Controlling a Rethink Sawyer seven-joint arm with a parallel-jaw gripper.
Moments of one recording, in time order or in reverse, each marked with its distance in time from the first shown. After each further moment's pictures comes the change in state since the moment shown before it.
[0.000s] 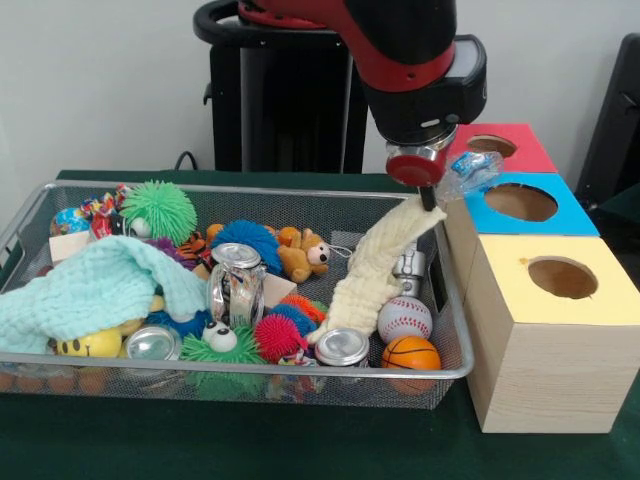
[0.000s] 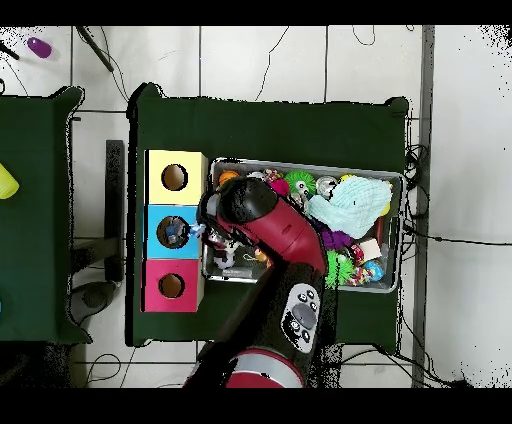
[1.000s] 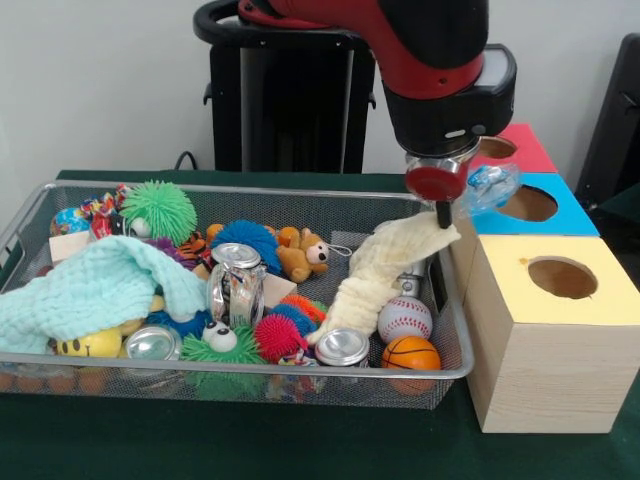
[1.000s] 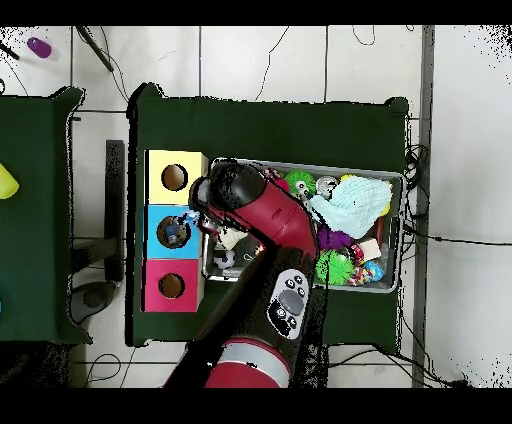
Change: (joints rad) arm 0.030 0.032 -0.017 -0.090 -0.001 0.001 0.046
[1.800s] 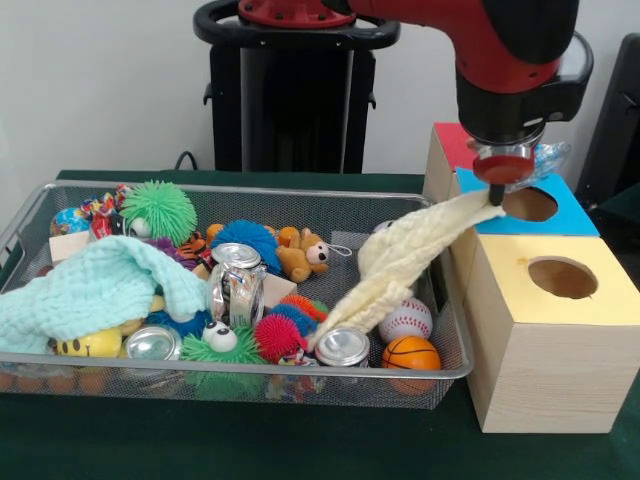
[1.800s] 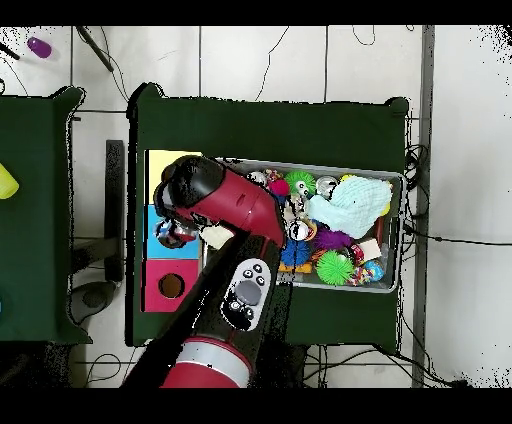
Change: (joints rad) arm 0.093 0.027 -0.026 -0.087 -0.062 0.149 0.000
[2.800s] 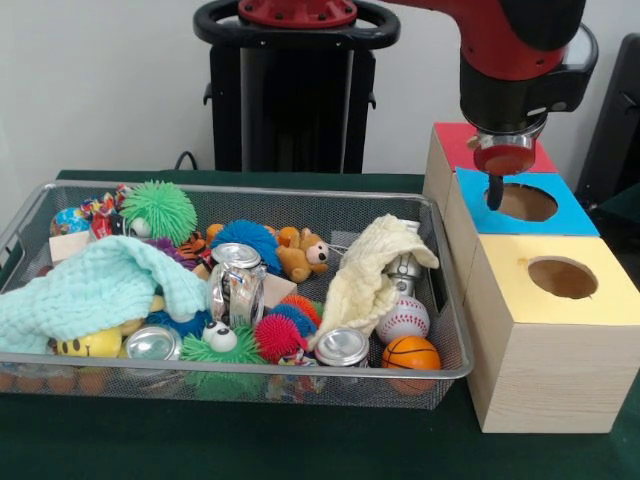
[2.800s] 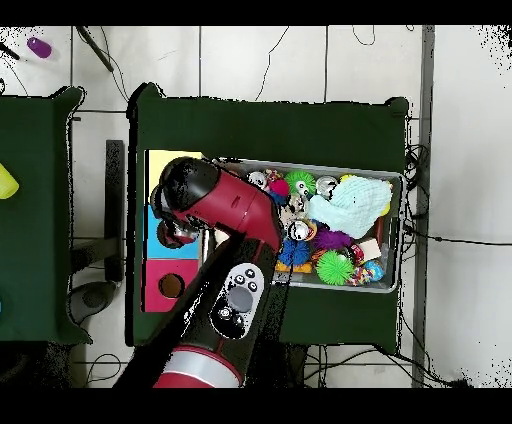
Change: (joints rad) arm 0.027 -0.005 -0.040 0.000 -0.003 0.000 0.000
